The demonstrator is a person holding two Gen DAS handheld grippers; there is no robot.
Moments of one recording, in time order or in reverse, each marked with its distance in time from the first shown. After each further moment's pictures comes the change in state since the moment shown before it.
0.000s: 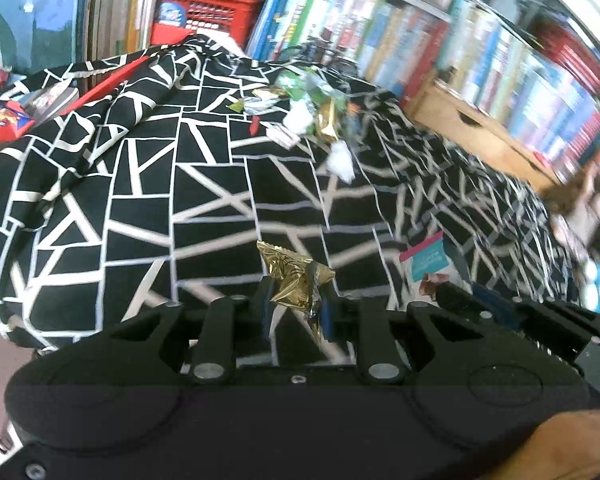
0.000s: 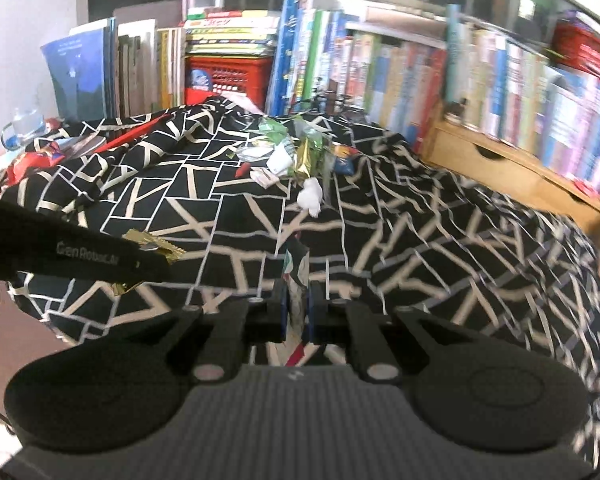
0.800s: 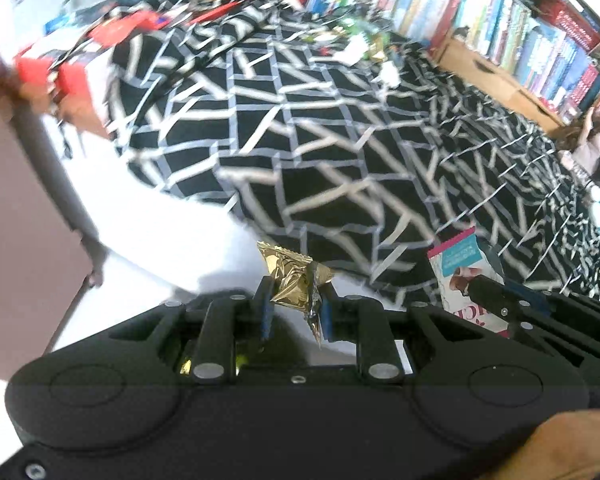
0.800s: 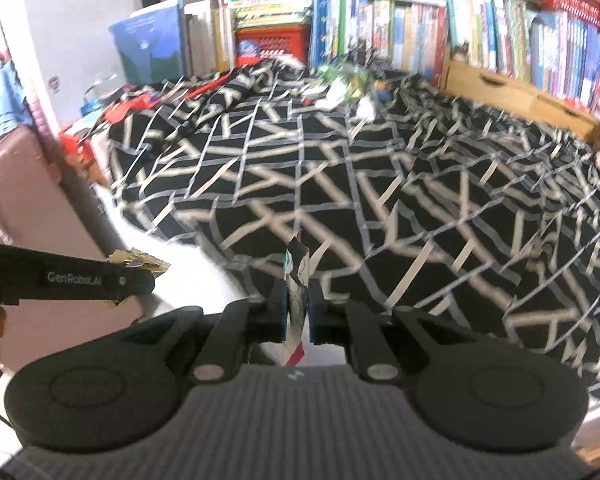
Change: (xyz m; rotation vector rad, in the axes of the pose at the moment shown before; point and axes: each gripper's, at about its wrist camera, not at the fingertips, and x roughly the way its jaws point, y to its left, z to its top) left arm -0.123 0.068 -0.172 -0.043 0.055 0.097; right arm -0.120 0.078 -0.122 0.086 0.072 0.106
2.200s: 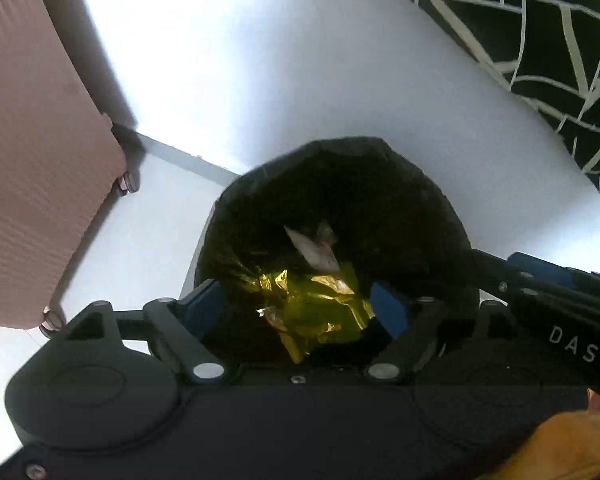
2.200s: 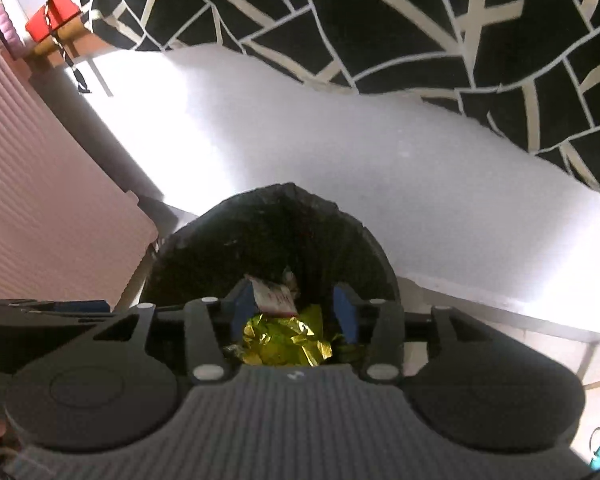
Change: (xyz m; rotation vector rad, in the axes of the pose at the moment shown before) left arm 0.177 0.131 -0.130 -0.010 0.210 0.119; right arm 0.169 0.070 -0.148 0.142 0.237 0.051
